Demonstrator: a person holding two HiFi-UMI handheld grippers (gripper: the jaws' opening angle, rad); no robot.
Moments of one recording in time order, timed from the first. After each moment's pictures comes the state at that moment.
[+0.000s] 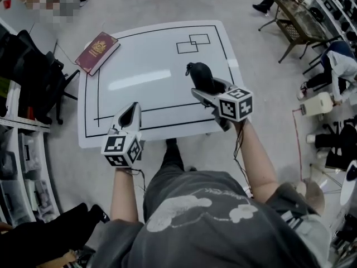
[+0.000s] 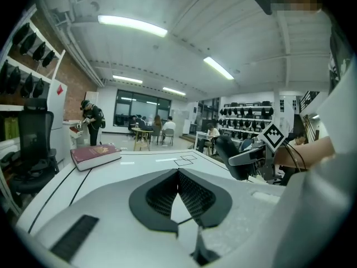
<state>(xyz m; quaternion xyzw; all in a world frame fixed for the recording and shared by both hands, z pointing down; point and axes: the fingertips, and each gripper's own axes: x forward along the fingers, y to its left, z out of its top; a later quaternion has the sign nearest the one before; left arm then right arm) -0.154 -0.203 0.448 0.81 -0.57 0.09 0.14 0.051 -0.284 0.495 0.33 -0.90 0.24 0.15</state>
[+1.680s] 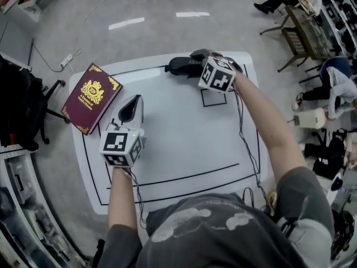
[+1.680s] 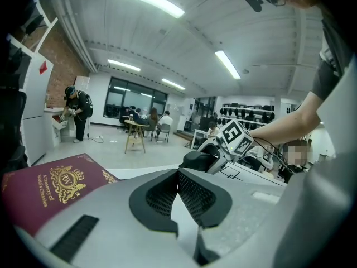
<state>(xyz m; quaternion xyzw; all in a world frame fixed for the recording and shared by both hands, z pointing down) -0.249 -0.510 0.496 0.83 -0.52 0.09 0.18 -0.090 -0.623 0.593 0.10 -0.84 -0.09 0.53</state>
